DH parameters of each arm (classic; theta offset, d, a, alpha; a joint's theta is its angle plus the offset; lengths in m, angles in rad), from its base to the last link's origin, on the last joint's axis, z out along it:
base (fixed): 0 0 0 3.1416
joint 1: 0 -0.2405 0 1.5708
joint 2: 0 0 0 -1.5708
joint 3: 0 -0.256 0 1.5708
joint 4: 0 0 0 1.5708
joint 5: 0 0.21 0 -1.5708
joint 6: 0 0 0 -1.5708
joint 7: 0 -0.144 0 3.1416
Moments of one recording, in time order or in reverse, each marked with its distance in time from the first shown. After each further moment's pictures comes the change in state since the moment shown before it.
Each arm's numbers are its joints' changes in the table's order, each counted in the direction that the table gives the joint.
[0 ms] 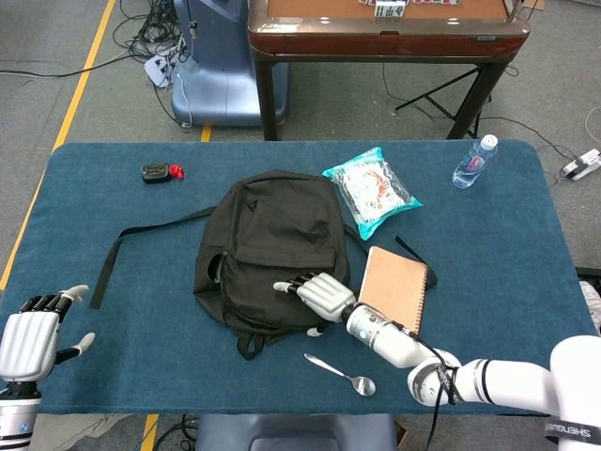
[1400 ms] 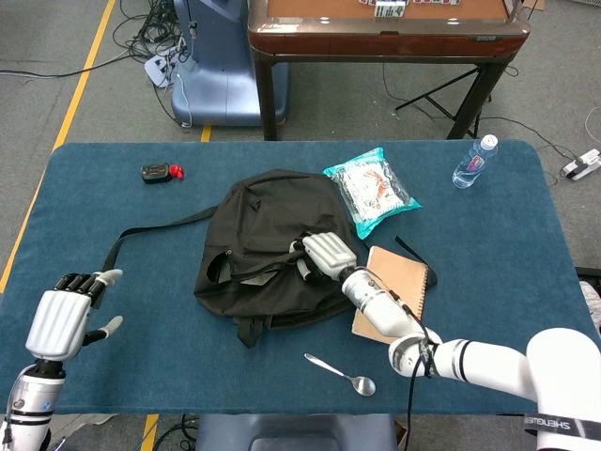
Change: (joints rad) left arm 0.106 -0.024 0.040 0.019 0.082 -0.065 0.014; right arm -0.064 -0.055 -0.099 0.165 0.163 0.090 -0.177
